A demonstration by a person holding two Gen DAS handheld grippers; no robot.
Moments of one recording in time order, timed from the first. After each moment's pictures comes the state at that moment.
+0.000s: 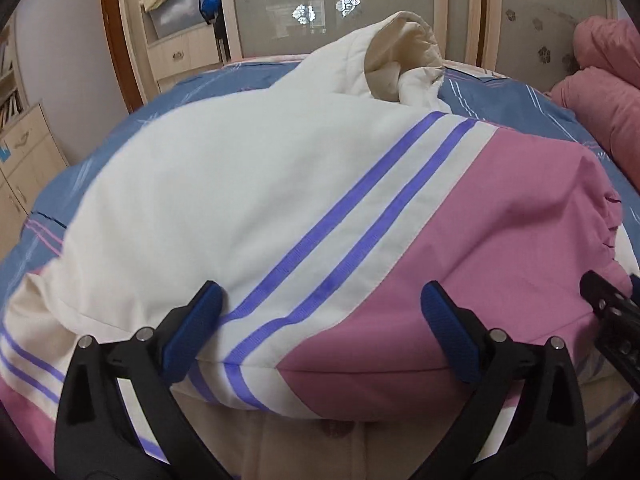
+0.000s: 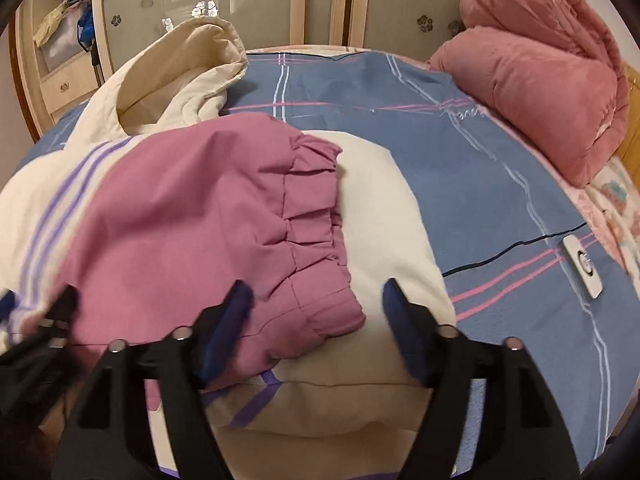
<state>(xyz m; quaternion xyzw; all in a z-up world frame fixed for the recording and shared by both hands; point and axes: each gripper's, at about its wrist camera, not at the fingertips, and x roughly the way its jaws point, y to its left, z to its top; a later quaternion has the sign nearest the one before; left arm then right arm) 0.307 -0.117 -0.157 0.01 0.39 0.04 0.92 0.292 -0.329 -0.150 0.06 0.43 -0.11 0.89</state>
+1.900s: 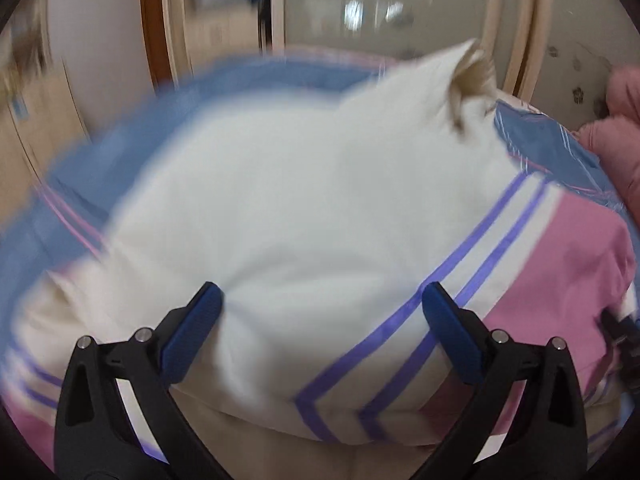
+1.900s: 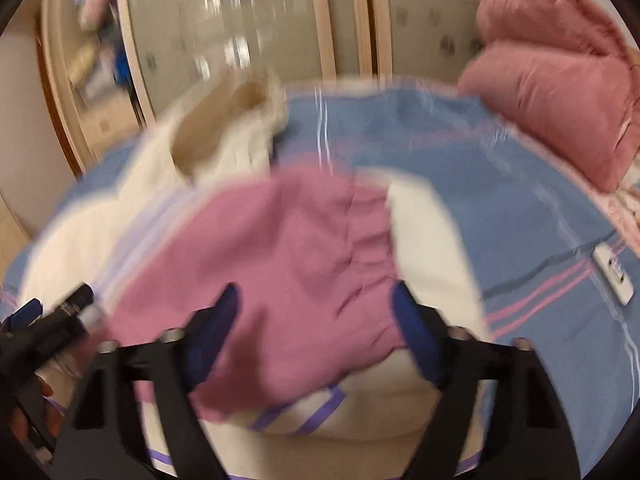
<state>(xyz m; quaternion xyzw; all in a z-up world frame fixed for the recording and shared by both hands) 0.328 -0.040 -0.160 -0.07 0.41 0.06 0.91 0.291 -0.307 -0.149 0.06 0.40 -0.07 0.91</state>
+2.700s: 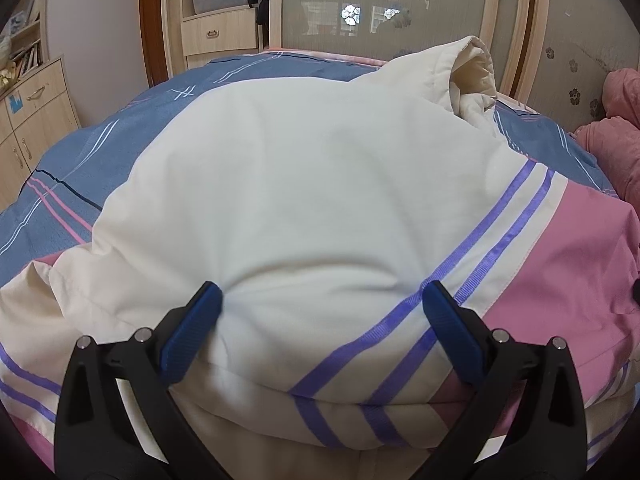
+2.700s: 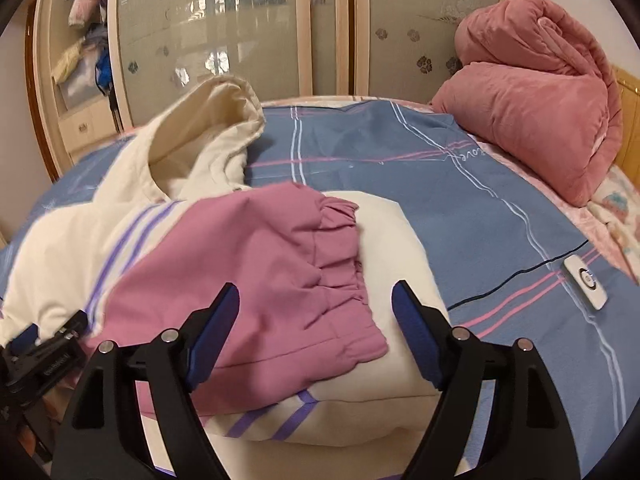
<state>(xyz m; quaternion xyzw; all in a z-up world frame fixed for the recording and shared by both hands) 0.321 -0.046 -0.171 -0.05 0.38 0.07 0.92 0.280 -0.311 -0.136 0.06 0.38 -0.10 0.92</state>
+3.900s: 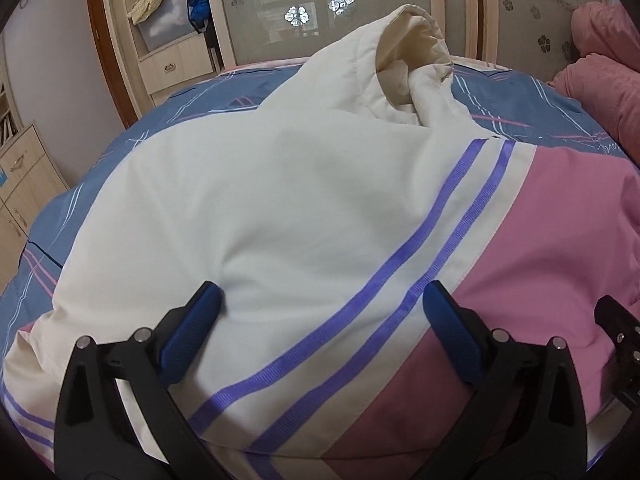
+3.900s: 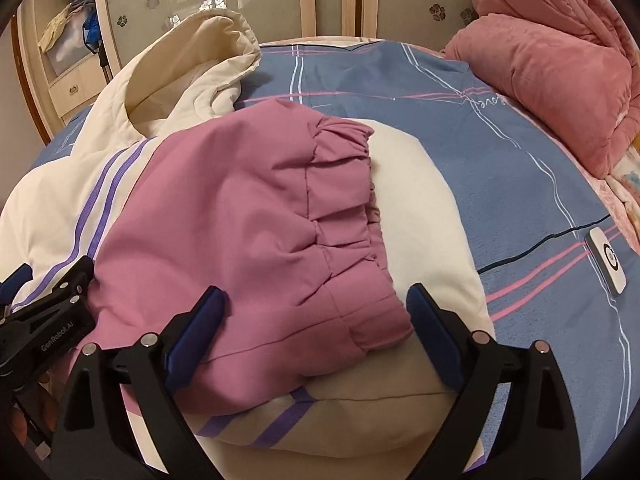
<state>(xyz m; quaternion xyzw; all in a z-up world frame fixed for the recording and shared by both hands) 0.353 -0.093 -0.170 0.05 0.38 0.03 0.92 0.295 -0.321 -0.158 0.06 0.43 -0.09 0.89</state>
